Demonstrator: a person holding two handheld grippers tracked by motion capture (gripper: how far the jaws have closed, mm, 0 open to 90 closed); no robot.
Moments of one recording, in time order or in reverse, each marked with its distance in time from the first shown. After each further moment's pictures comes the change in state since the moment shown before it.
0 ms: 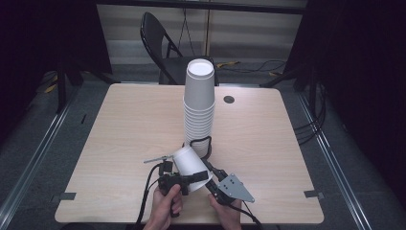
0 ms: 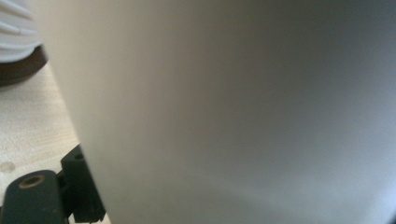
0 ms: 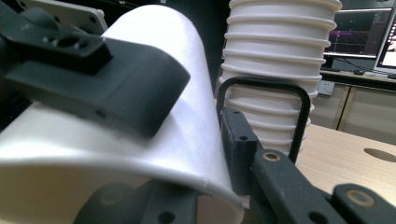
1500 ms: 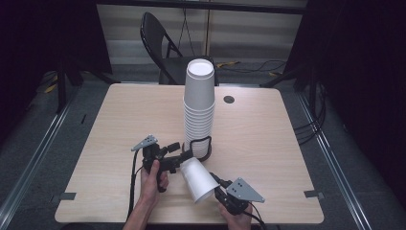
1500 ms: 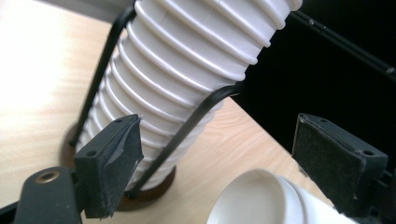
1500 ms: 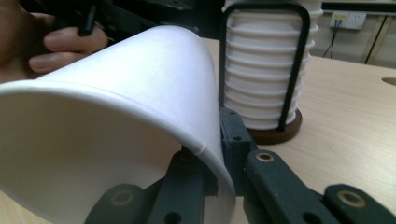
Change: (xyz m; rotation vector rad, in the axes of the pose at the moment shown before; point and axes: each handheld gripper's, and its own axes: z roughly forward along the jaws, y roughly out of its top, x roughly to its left) left arm 0.004 0.051 -0.026 -0.119 0.267 0.418; right arm -0.012 -0.001 -0.032 0.245 0.063 0.092
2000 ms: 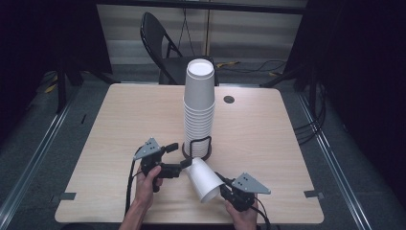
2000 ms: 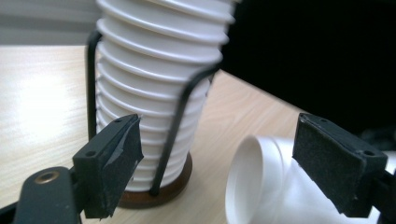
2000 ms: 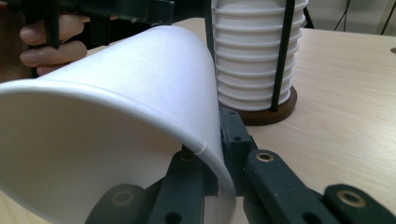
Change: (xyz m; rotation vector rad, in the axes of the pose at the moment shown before) left arm -0.016 -0.004 -0.009 0.068 0.015 0.327; right arm -0.018 0.006 -0.007 0.086 0.039 0.066
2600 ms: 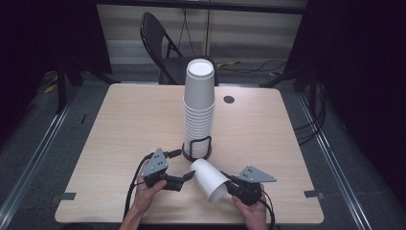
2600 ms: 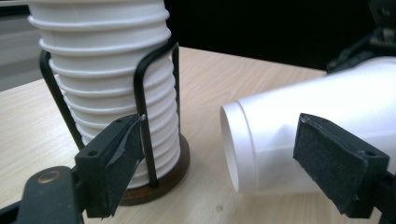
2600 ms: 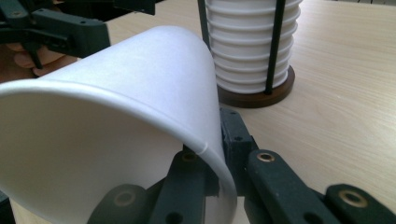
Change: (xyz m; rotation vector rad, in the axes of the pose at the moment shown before) left arm -0.016 -0.010 -0.002 0.042 -0.024 0.244; right arm -0.019 0.016 -0.006 0.124 0.057 0.003
